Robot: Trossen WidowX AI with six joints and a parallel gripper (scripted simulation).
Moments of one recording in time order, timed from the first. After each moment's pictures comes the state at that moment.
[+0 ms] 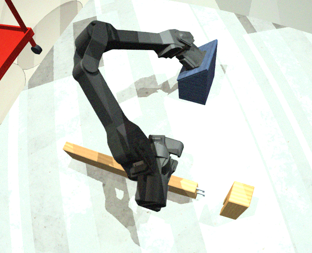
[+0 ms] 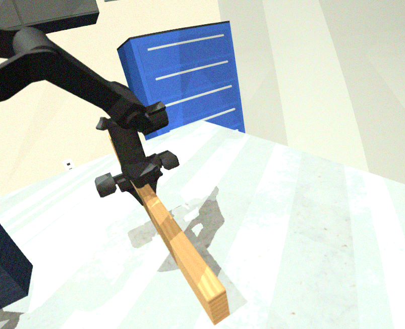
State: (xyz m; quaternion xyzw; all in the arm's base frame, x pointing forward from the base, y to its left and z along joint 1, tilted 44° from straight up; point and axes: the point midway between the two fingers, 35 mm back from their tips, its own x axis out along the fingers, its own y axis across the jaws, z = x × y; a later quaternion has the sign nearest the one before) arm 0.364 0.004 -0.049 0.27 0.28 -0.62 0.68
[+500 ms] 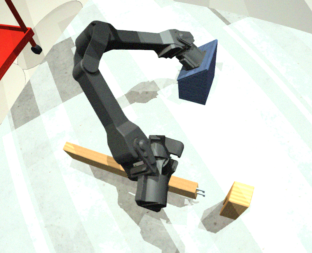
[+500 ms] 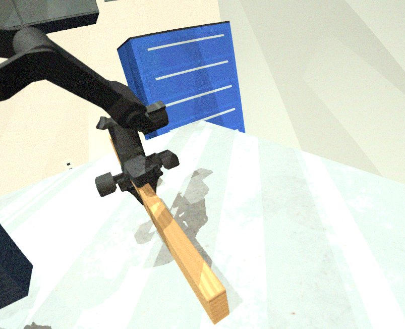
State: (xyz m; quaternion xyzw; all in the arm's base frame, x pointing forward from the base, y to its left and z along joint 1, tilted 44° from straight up) arm 0.364 0.005 -0.049 0.27 0.28 -0.62 0.68
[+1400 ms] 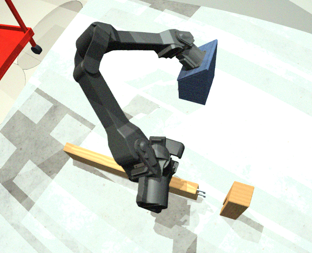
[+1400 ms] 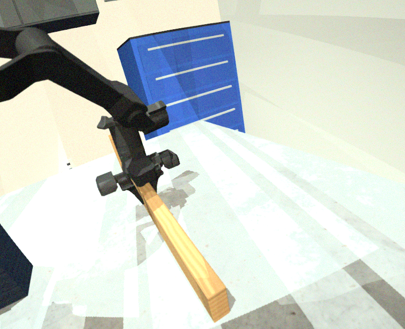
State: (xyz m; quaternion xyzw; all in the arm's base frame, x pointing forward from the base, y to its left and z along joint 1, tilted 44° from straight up) arm 0.366 0.007 -0.051 0.27 0.28 -0.62 0.68
